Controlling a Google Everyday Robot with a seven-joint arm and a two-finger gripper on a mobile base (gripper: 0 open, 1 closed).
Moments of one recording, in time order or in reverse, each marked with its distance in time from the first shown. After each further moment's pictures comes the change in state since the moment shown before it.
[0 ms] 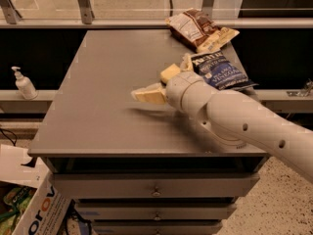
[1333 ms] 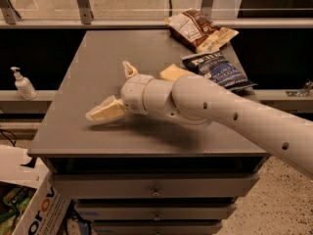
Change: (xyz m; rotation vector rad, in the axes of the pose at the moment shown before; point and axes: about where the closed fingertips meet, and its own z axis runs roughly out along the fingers) arm -0.029 0.143 0.046 -0.496 -0.068 -0.058
